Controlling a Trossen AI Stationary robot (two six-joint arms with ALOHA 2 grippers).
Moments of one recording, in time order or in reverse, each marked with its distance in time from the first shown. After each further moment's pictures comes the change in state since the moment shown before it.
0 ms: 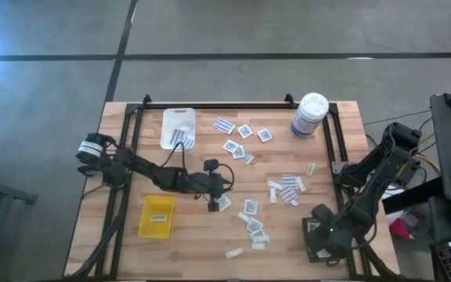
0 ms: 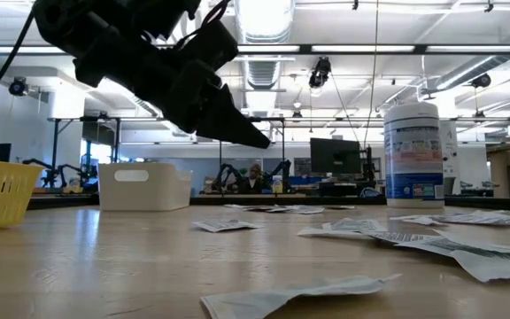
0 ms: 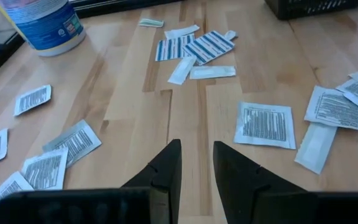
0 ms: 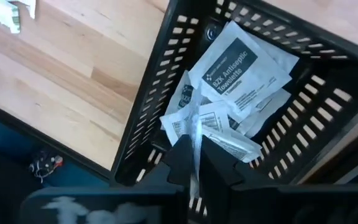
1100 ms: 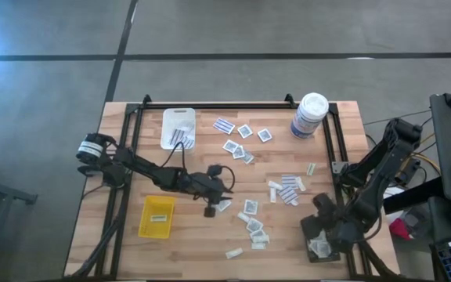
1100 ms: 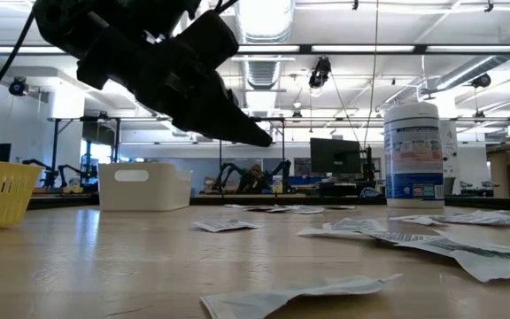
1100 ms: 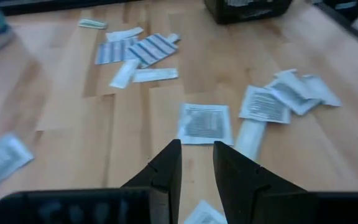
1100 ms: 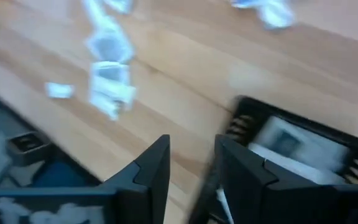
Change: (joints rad) left arm 0.001 0.000 0.000 0.003 0.219 -0.014; right arm -0.013 -0.071 0.003 -0.015 0.382 0.029
